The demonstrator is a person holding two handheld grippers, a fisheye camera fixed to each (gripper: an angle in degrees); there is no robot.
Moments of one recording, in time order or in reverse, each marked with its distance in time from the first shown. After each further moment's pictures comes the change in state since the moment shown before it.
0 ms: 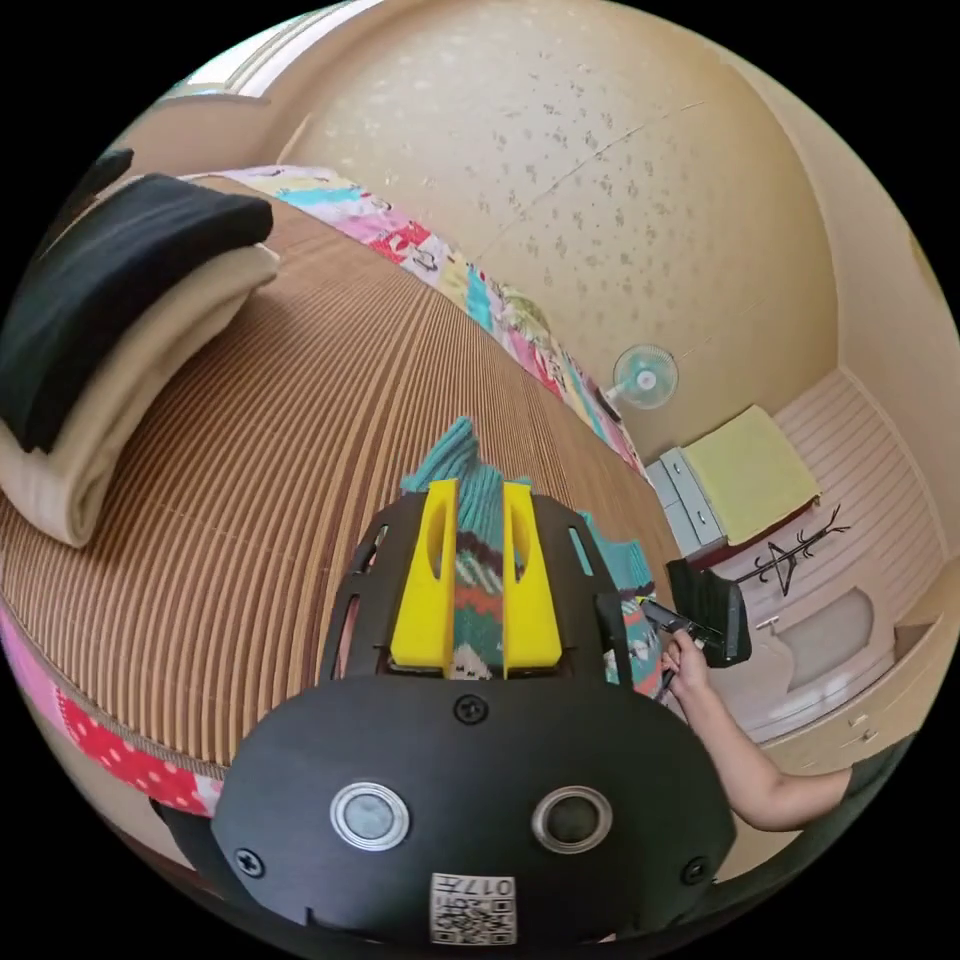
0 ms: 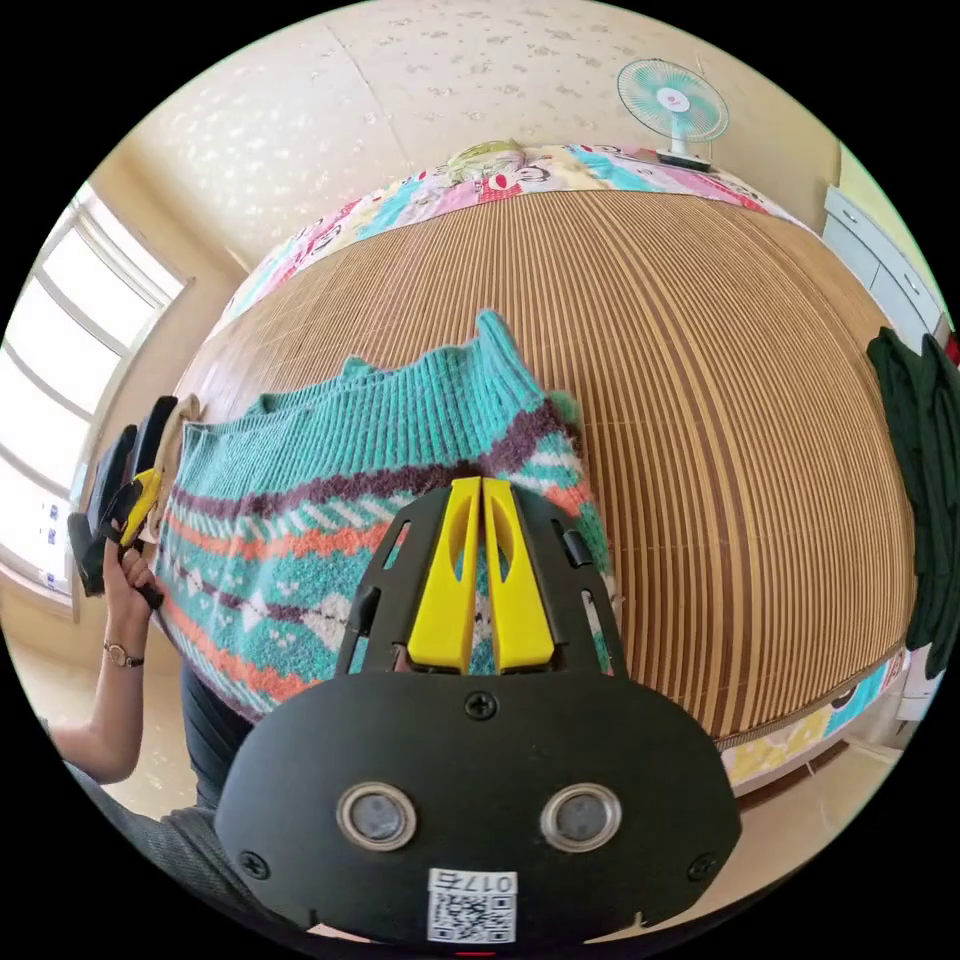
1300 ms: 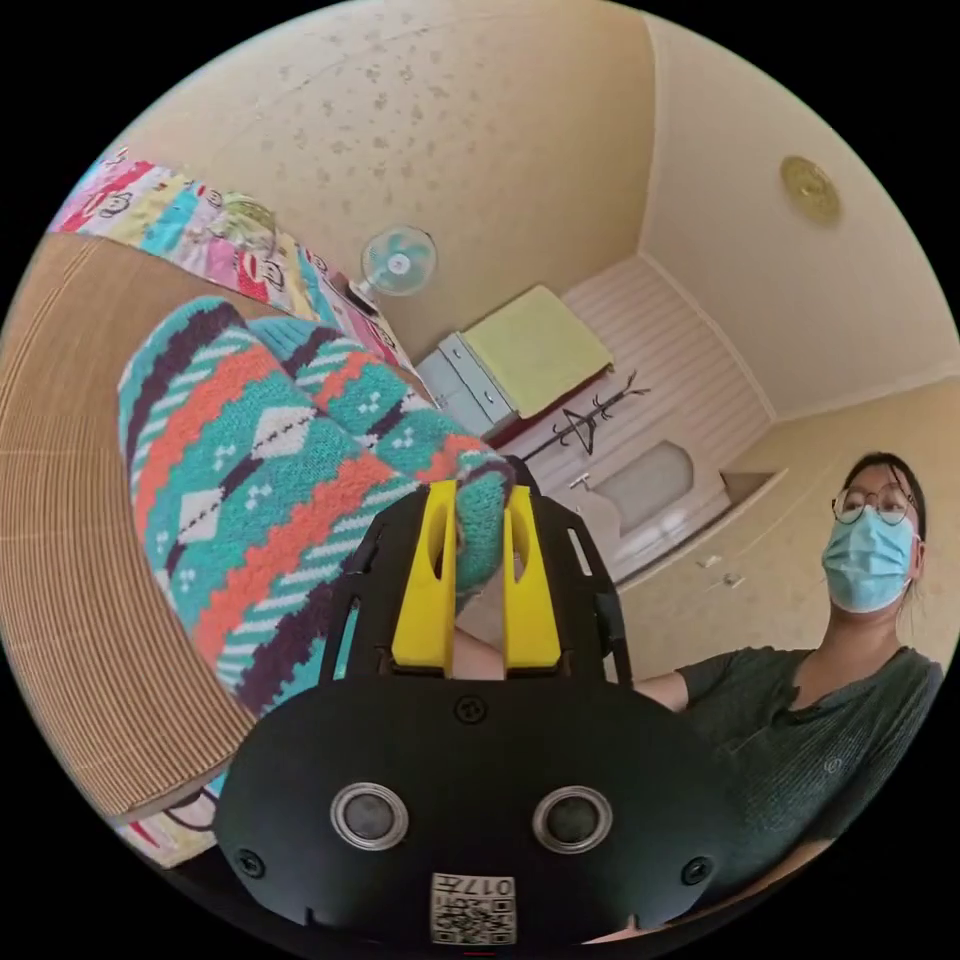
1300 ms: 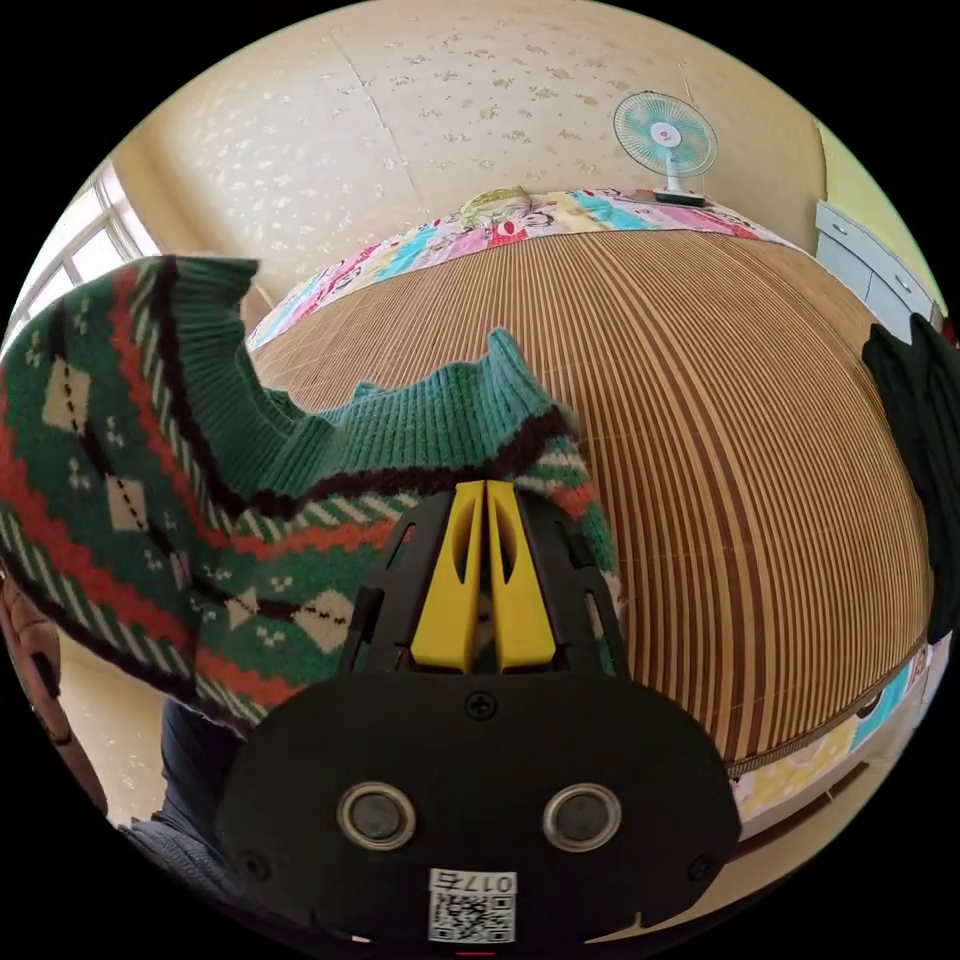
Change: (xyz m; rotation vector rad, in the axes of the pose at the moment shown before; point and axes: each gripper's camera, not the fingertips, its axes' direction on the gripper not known) left arm 0.153 0.210 0.105 -0.515 0.626 0.298; right arm -0.062 0.021 0.046 0.171 -0.043 -0.027
